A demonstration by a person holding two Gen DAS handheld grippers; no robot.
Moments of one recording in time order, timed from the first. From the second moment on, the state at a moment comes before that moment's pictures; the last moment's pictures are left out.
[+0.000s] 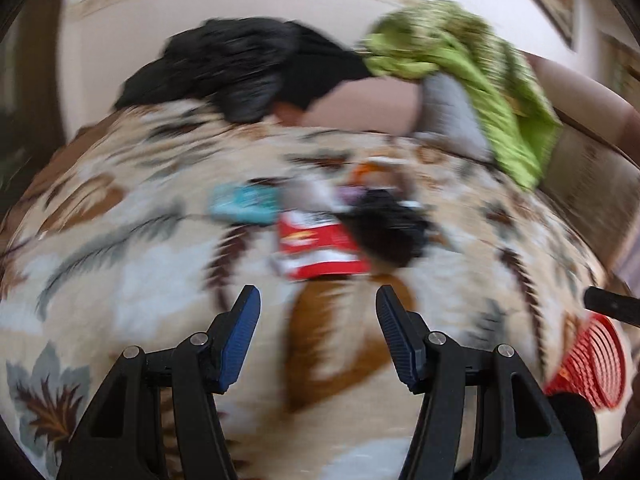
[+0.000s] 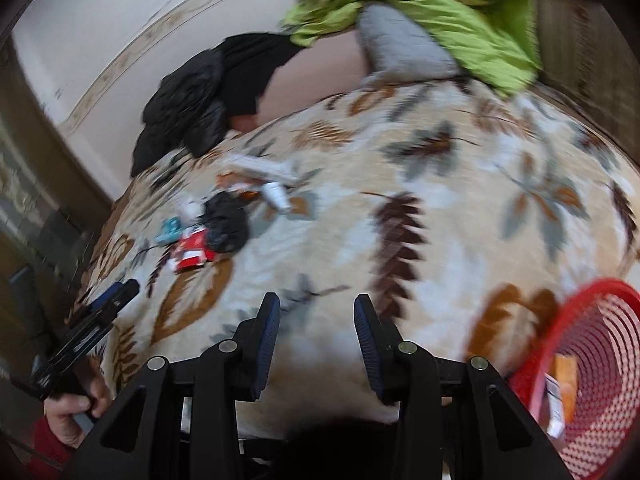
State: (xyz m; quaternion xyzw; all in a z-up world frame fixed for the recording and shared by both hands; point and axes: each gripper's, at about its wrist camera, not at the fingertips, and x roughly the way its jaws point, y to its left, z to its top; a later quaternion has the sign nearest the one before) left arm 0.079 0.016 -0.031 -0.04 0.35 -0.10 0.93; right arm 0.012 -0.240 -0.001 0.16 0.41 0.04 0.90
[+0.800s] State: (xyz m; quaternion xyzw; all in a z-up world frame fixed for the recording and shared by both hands) left arm 0.124 0.033 -0.053 -0.12 0.40 -0.11 0.90; right arm 0.147 -0.157 -0.051 0.11 0.42 0.09 0.89
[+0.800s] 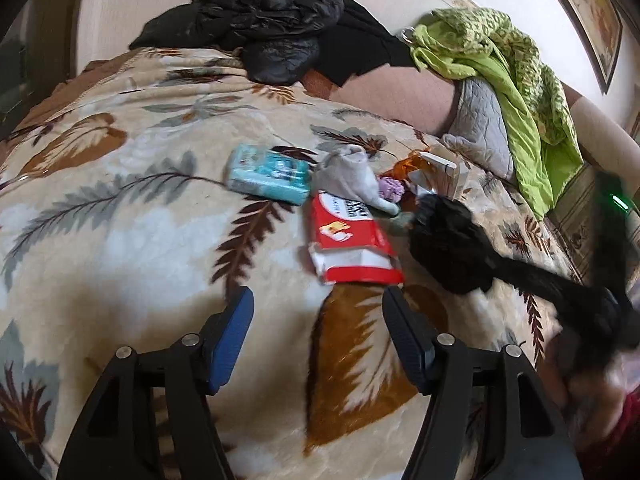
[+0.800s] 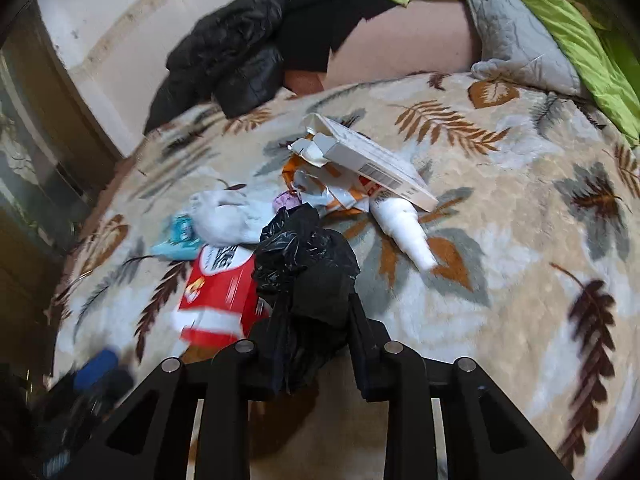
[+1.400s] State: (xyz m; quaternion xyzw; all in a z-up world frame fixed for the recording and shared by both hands) left arm 0.218 -0.025 -0.088 -0.04 0.45 -0.03 0.89; right arm 0.087 -0.206 -0.048 0.17 0.39 0.09 0.90
